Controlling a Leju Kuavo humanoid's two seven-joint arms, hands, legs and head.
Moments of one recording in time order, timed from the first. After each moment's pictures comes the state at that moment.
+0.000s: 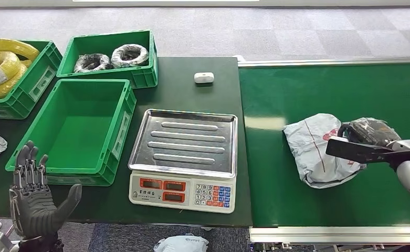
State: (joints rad) left arm 0.28 -0.11 0.15 -2.03 -0.13 0.28 -0.70; right arm -0.68 -0.75 0.49 -1.18 0.82 0.36 -0.17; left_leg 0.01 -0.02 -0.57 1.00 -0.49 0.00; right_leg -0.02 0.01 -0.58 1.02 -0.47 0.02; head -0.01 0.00
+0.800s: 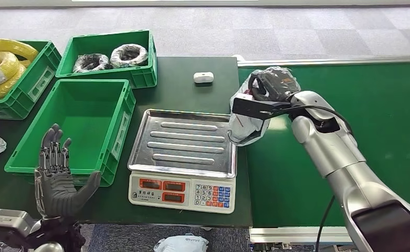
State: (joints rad) left arm 0.14 -0.13 0.10 -1.94 -0.16 0.21 -0.70; right arm -0.99 -0.17 0.64 -0.91 0.99 0.12 -0.14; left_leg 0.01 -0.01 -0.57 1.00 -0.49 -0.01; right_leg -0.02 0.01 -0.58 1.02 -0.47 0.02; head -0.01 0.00
